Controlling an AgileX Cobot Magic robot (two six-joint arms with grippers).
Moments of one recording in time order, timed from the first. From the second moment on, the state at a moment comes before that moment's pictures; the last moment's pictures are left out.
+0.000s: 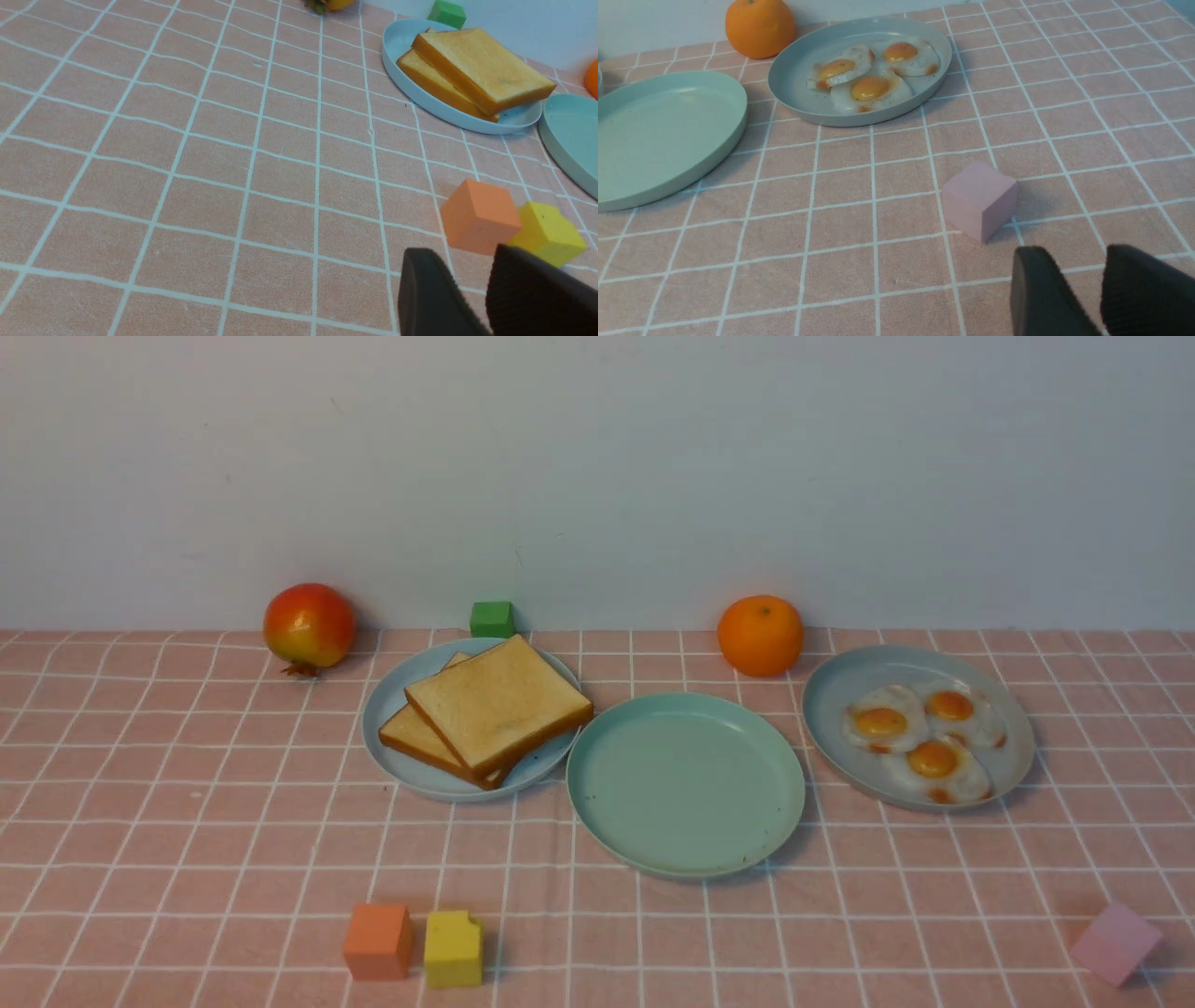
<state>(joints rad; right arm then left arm) 0.01 -0.01 0.02 -0.11 0.39 0.18 -0.03 -0.01 0.02 -0.18 0.36 -0.22</state>
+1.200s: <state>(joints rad) 0.01 -0.01 0.02 -0.11 0.39 0.18 -0.03 -0.01 0.03 -0.49 0.20 -0.37</state>
